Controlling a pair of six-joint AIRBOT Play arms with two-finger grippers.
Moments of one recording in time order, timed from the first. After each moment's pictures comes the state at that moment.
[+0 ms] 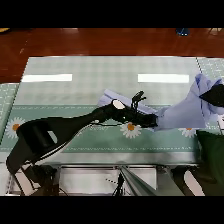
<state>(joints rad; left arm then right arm) -0.87 -1.92 1.35 0.07 -0.75 -1.11 -0.23 -0.77 1.18 -1.21 1.52 1.49</state>
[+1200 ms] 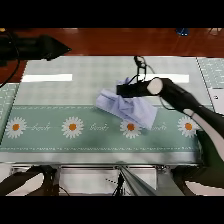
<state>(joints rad) 0.01 -1.17 1.36 0.65 -1.14 -1.17 0.52 -1.48 1.12 -1.04 0.55 1.68</state>
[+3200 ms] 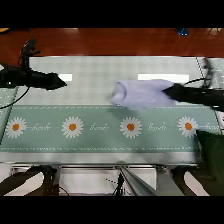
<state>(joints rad) 0.05 -1.19 1.13 0.89 -1.18 -1.21 -0.20 -0.89 0.83 -0.85 1.00 1.33</state>
